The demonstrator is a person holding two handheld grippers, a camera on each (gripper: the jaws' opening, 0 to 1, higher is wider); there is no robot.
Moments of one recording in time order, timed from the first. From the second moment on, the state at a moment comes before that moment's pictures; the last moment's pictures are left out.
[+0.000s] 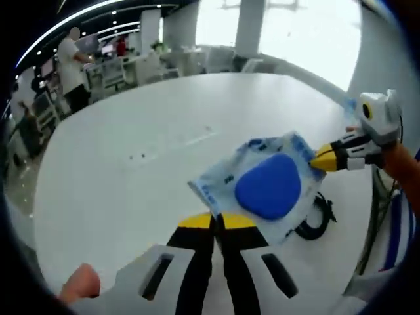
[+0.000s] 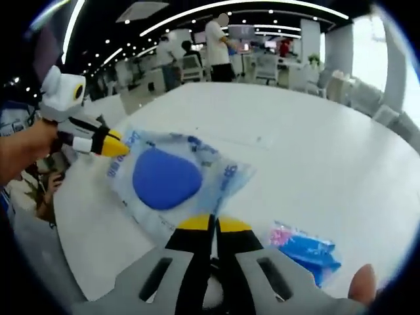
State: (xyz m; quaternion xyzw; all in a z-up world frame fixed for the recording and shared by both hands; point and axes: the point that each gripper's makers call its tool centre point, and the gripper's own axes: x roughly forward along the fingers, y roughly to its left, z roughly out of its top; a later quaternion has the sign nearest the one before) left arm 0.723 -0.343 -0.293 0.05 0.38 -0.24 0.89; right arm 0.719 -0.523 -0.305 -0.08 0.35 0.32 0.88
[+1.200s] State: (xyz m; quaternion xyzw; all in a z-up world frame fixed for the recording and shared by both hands) left arm 0.704 -0.348 -0.382 0.09 0.45 -0.24 0.86; right arm 0.708 -0.527 -0.386 -0.07 0.41 0.33 0.85
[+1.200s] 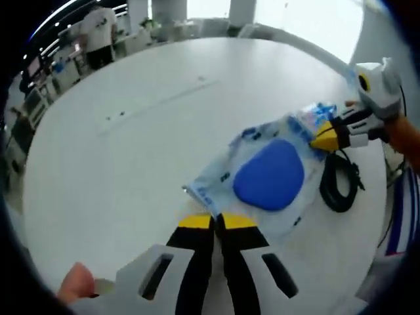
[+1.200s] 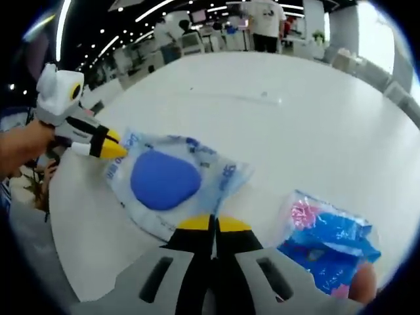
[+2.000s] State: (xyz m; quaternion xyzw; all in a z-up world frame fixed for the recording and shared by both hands) left arm 0.686 -0.320 -0.380 0.08 0.46 -0.23 0.86; right arm 0.687 -0.500 -0.383 -0.07 0.42 0.35 0.83
